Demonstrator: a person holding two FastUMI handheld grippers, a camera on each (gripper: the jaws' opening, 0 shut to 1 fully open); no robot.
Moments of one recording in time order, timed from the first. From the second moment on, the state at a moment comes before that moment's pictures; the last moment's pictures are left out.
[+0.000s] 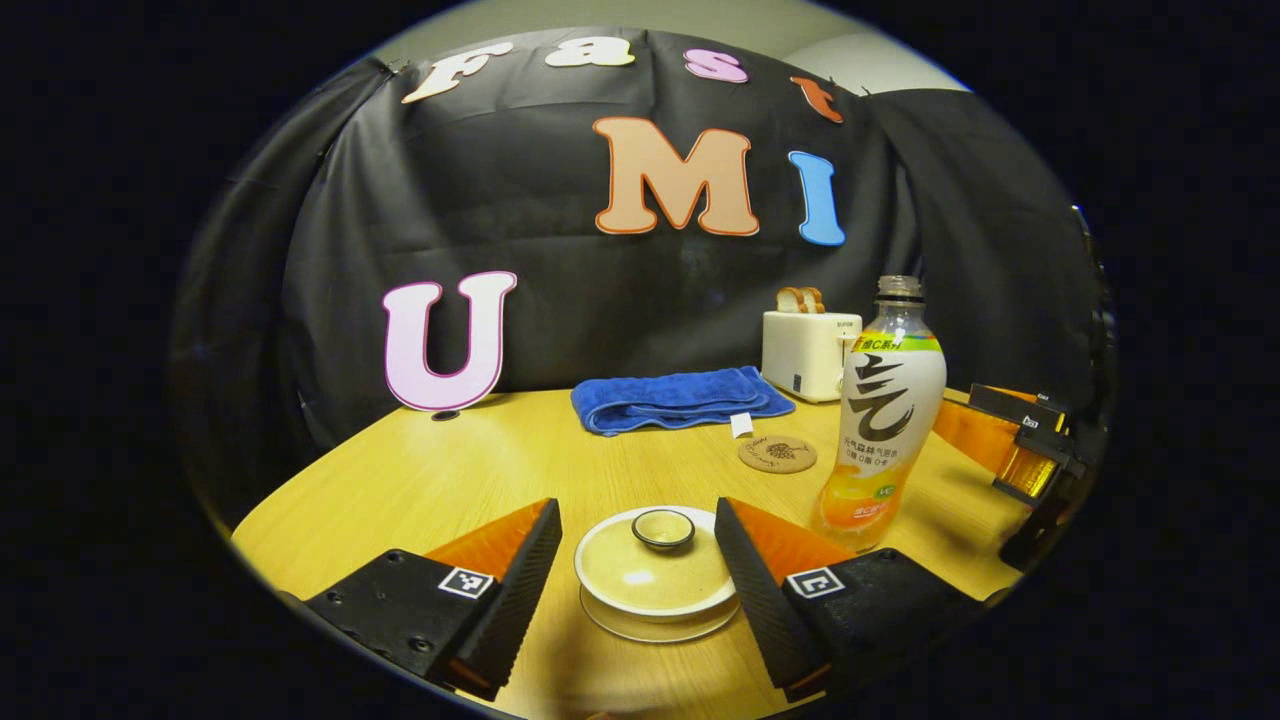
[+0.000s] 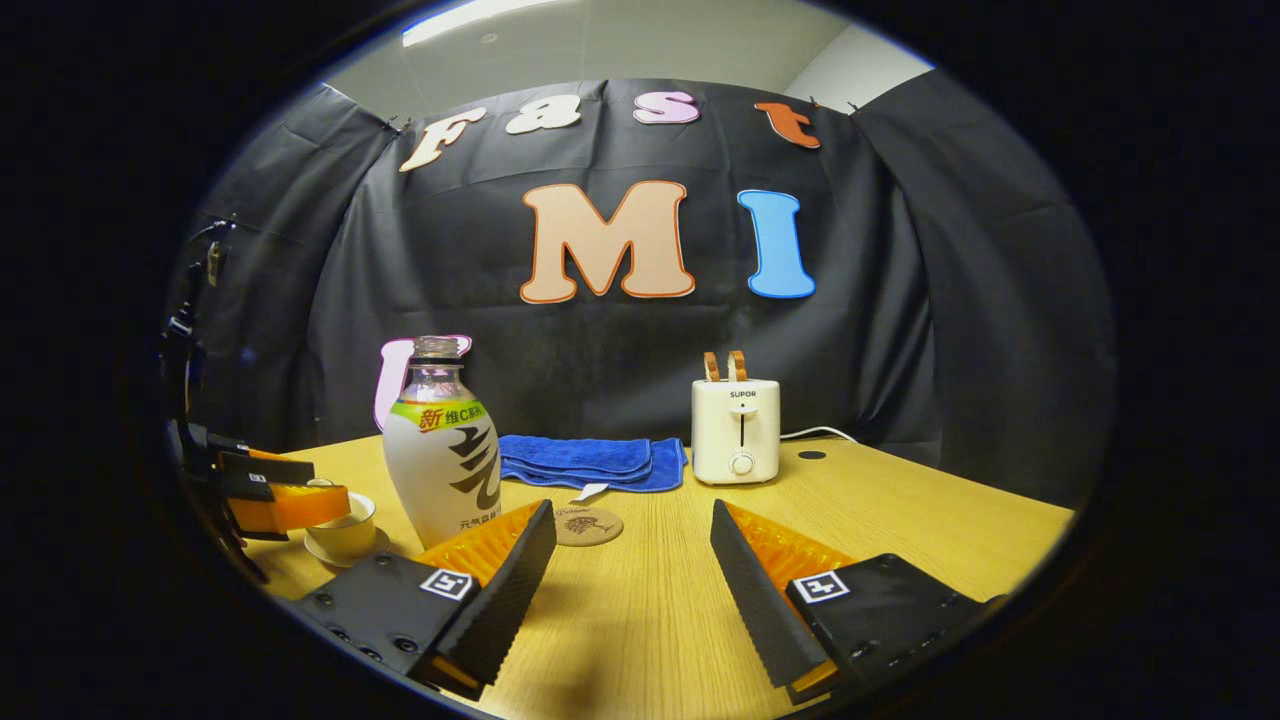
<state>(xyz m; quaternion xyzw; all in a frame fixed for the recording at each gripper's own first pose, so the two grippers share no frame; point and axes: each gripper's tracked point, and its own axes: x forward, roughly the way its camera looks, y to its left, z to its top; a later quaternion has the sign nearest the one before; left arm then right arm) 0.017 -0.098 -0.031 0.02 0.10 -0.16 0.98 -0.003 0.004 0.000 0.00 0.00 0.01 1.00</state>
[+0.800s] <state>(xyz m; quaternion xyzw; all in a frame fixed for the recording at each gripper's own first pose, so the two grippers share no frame) 0.020 -0.098 -0.028 0.03 0.10 -0.16 0.98 -0.002 0.005 0.000 0.00 0.00 0.01 1.00</state>
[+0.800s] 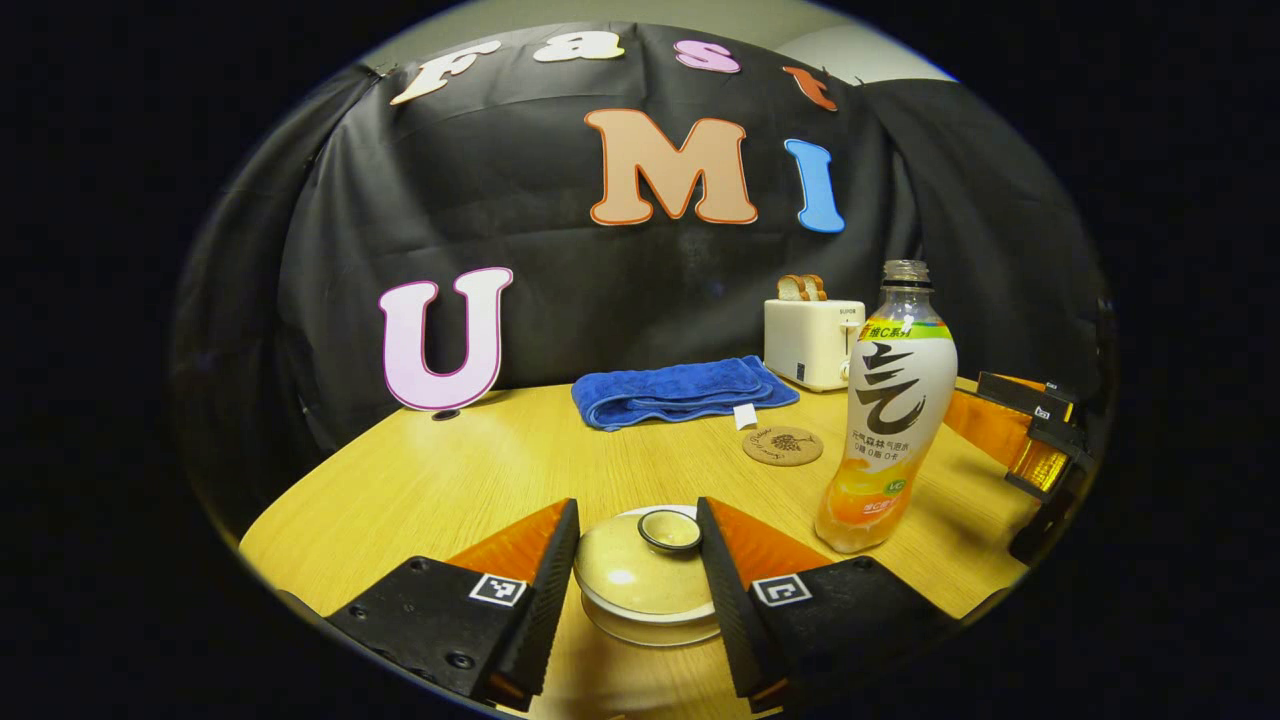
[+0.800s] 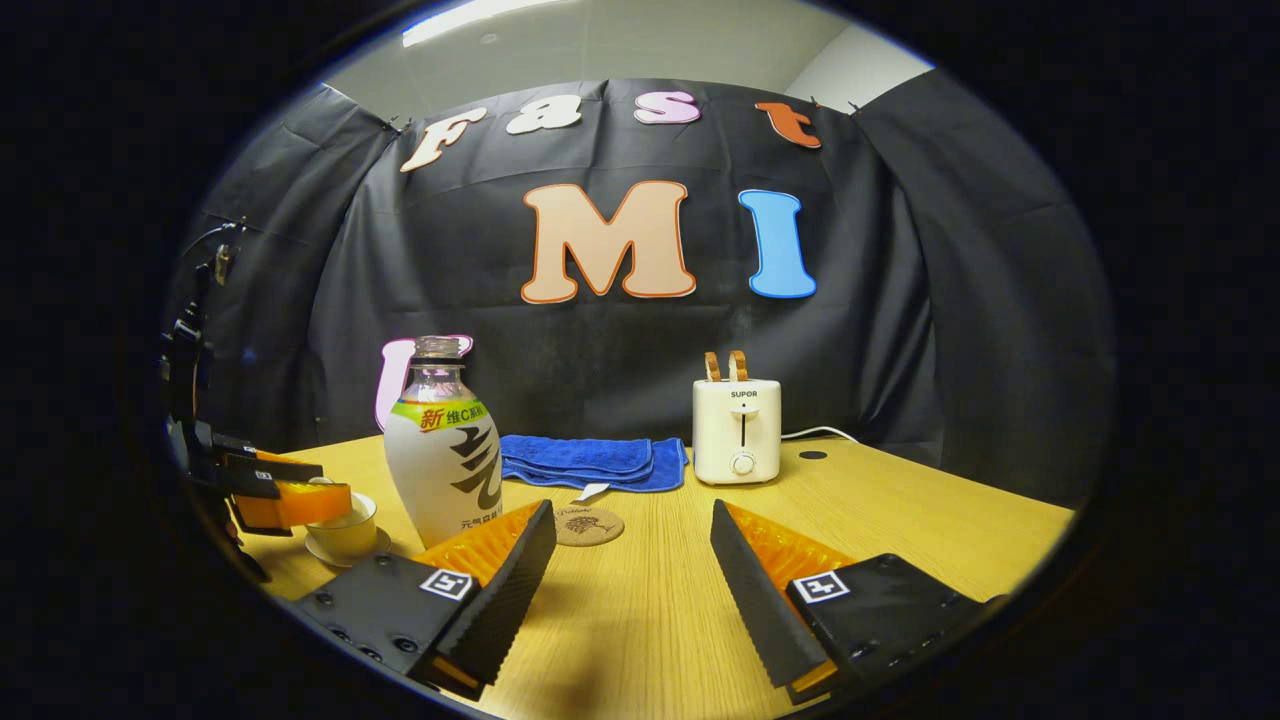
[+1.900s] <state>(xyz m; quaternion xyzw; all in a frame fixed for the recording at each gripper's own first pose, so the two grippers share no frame) 0.022 -0.108 -0.021 0.07 0.07 -0.17 0.98 -0.002 0.005 -0.001 0.00 0.00 0.01 1.00</state>
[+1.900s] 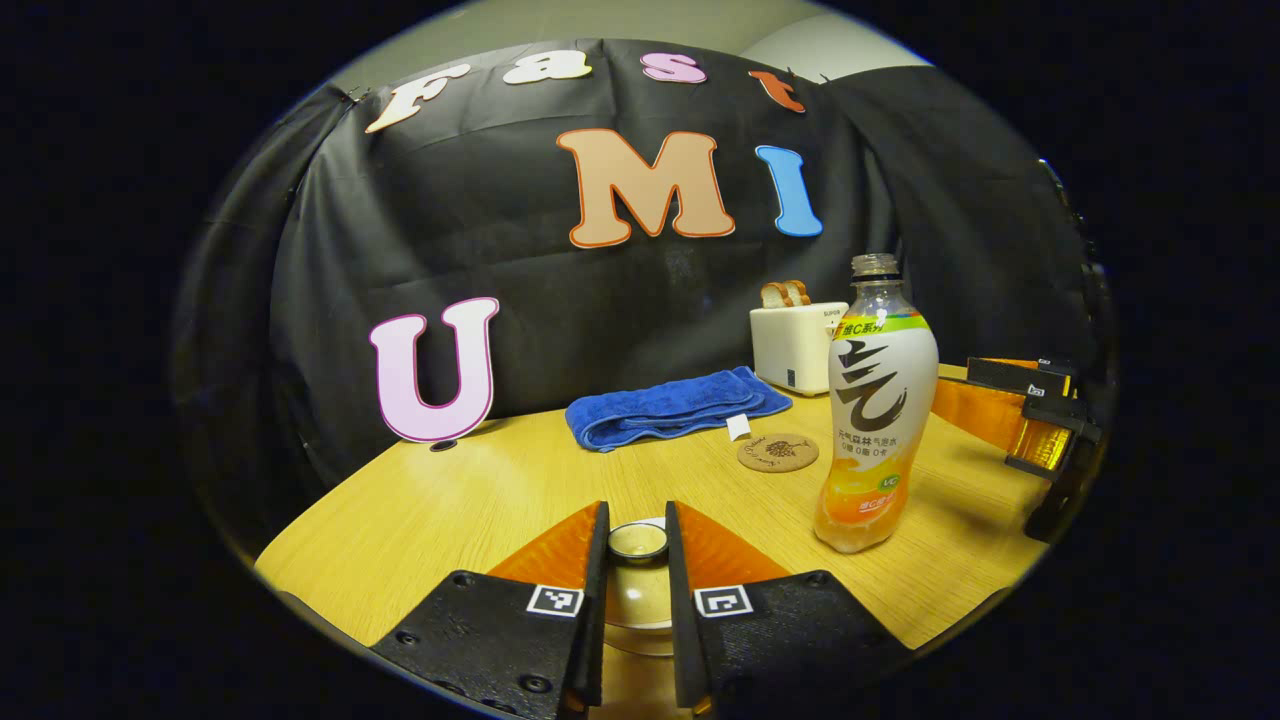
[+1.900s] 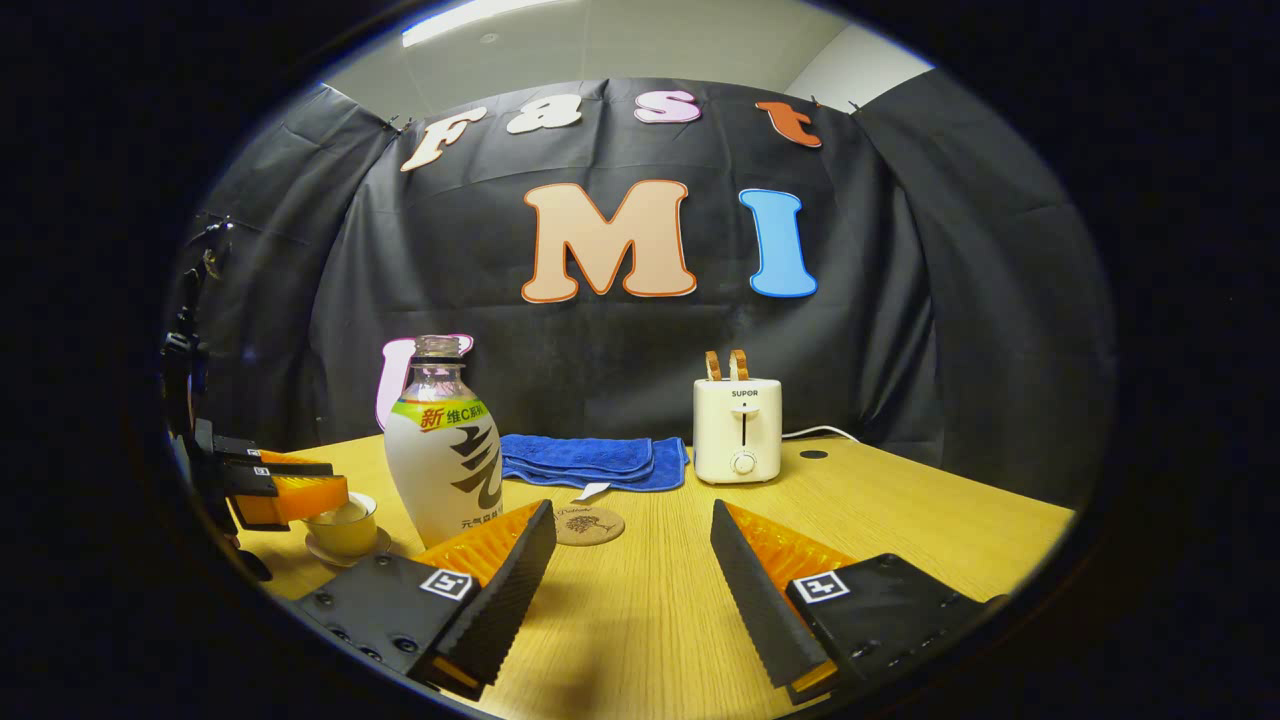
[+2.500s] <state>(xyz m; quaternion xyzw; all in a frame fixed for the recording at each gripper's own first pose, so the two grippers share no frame) 0.021 -0.097 -0.006 0.04 0.05 -0.16 0.98 -0.007 0.017 -0.002 0.00 0.01 0.04 1.00</state>
